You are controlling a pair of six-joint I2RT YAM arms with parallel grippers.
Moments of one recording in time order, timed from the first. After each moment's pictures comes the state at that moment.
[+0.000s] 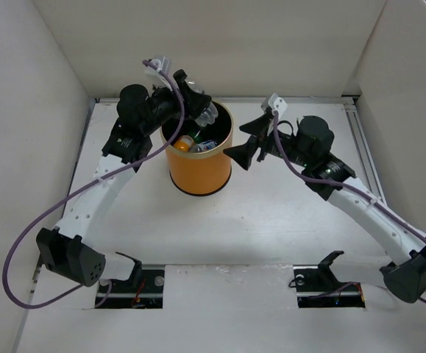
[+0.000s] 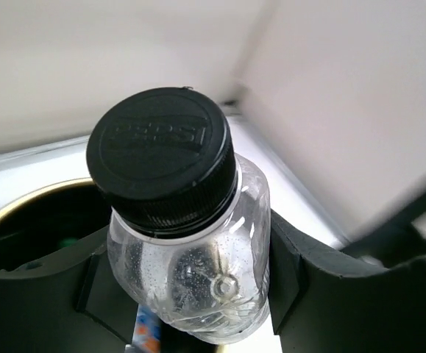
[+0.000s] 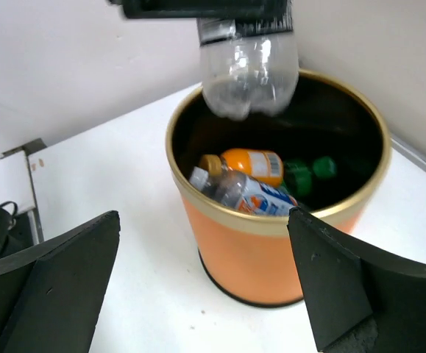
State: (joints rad) left arm -0.40 1.33 1.39 -0.01 0.39 -0.44; right arm 0.62 1.22 1.19 0.03 -0.45 0.08
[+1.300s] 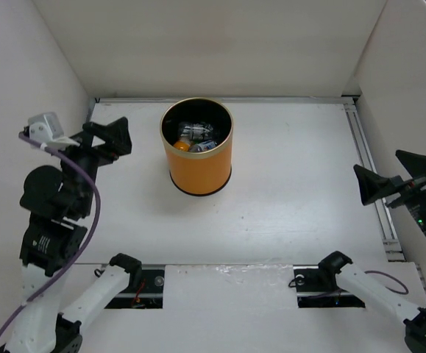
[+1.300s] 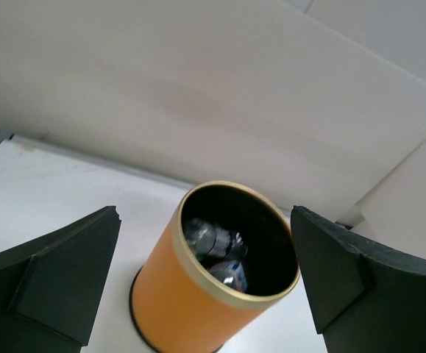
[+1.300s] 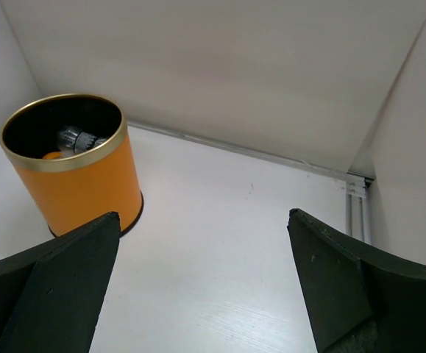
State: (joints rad) left arm -0.39 0.74 1.37 -0.45 -0.34 -0.39; right arm 0.56 0.64 1.65 -0.92 0.25 -0.08
